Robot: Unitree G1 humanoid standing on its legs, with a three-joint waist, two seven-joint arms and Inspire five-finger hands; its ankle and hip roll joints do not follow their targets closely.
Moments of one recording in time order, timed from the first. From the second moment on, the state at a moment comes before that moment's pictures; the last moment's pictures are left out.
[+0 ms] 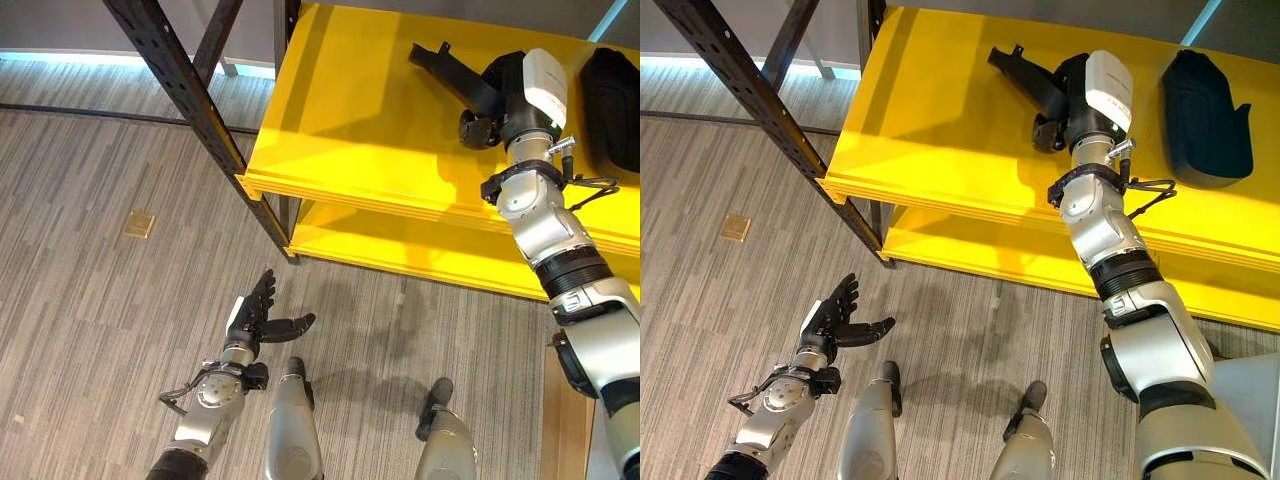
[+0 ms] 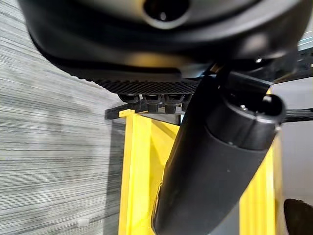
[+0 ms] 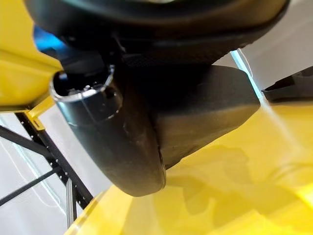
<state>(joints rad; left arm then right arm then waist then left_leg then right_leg) -0.06 0.44 -0.27 0.27 -0.43 -0.14 0.15 -1.11 -0.60 0.40 0.75 -0.23 0.07 -0.44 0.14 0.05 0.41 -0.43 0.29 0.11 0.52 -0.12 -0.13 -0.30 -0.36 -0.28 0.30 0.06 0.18</state>
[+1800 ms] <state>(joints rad) -0.10 0.46 -0.31 0.26 -0.46 -0.16 0.17 -1.13 -0.62 0.22 0.83 -0.43 0.20 -0.73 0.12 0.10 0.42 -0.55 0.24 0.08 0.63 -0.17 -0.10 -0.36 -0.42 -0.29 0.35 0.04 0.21</state>
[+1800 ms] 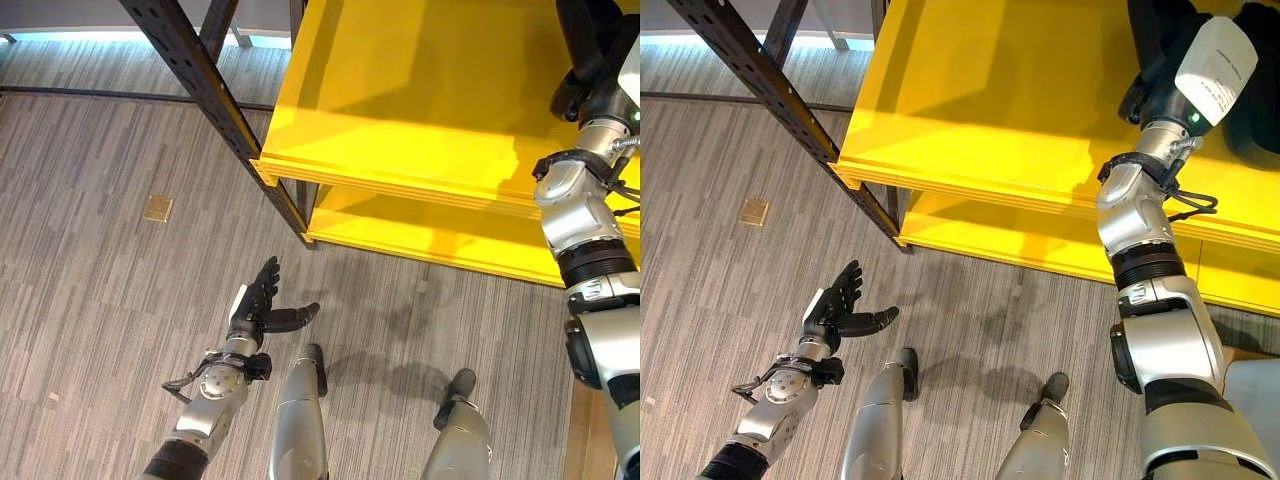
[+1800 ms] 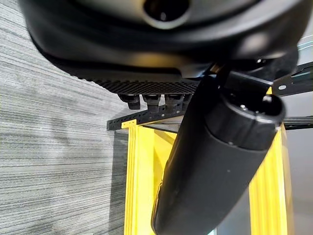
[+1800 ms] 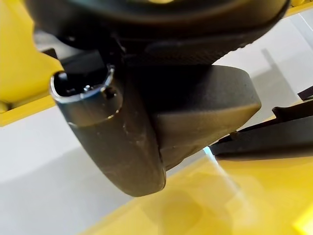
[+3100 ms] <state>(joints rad) -0.10 0.50 -0.32 0.26 -0.46 -0.17 0.19 -1.13 -0.49 0.22 0.88 -0.33 0.16 -0.78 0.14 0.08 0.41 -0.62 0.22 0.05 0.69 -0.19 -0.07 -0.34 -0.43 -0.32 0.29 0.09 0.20</state>
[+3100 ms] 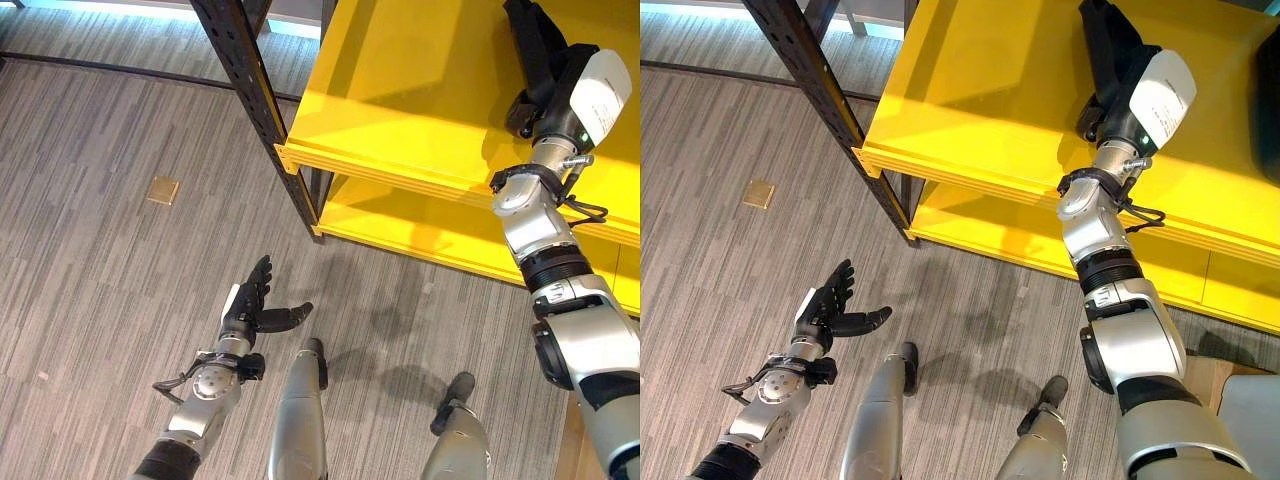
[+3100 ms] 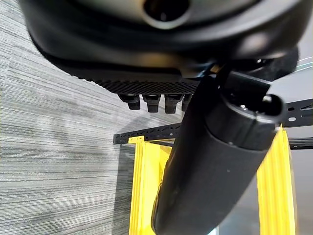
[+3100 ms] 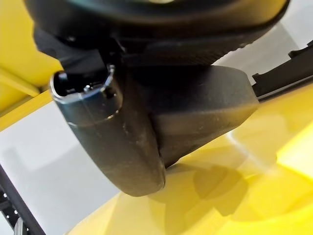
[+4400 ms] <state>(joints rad) -0.07 0.54 -0.32 0.23 -0.46 -0.17 0.19 -1.14 -0.48 0.17 0.92 -0.26 0.15 -0.84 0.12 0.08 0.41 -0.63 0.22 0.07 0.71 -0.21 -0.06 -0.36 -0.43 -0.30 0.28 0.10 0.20</state>
